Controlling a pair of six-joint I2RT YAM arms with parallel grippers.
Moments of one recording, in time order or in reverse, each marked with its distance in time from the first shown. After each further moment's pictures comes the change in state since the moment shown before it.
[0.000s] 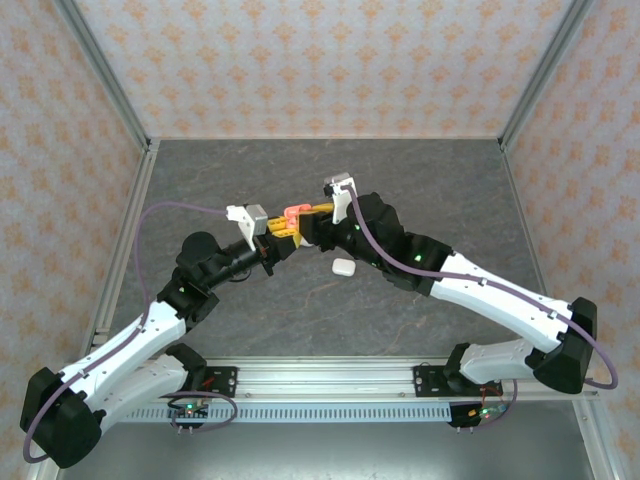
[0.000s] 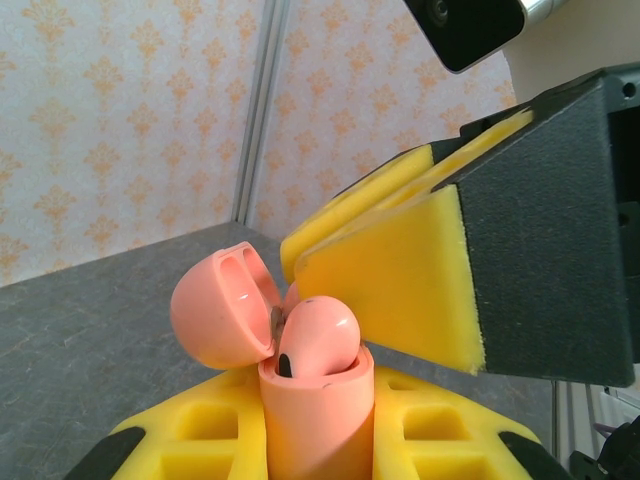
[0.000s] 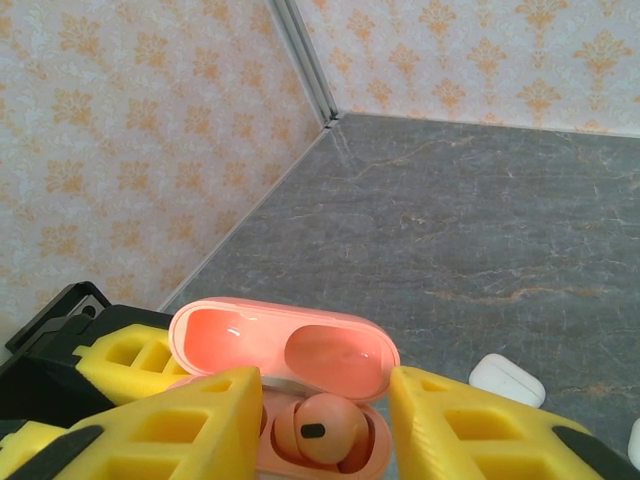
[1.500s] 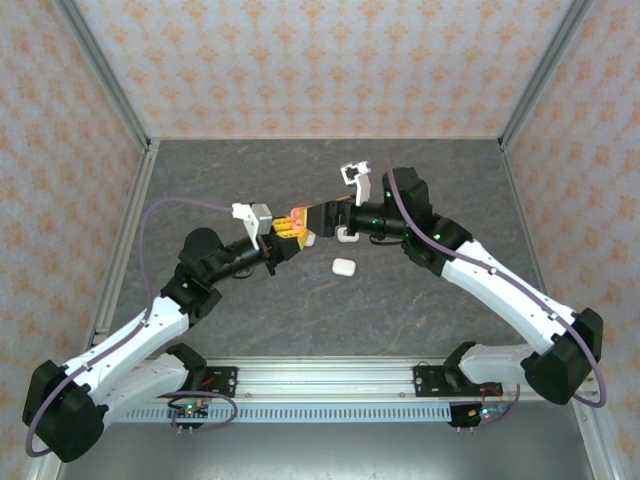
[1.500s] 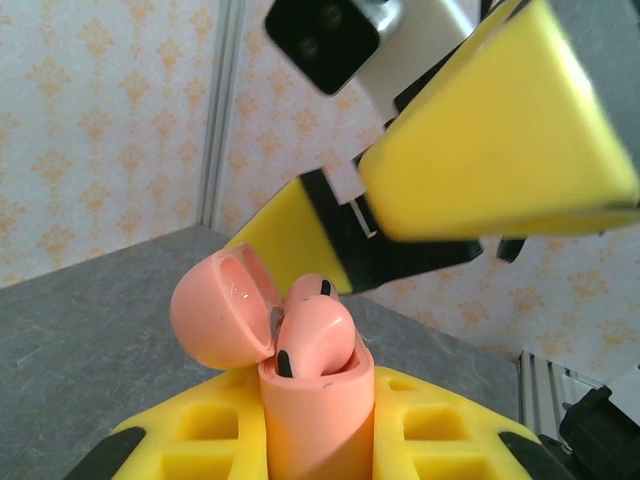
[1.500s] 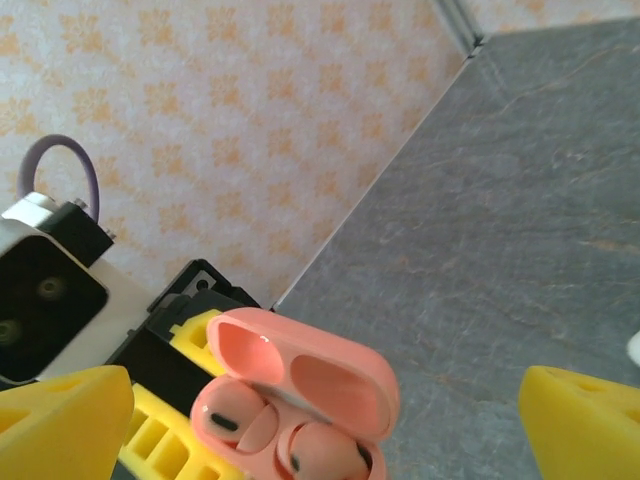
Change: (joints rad) left arm -0.003 0.042 0.026 0.035 0.088 0.000; right arm -0.285 -0.007 -0.038 0.064 -0.659 0.151
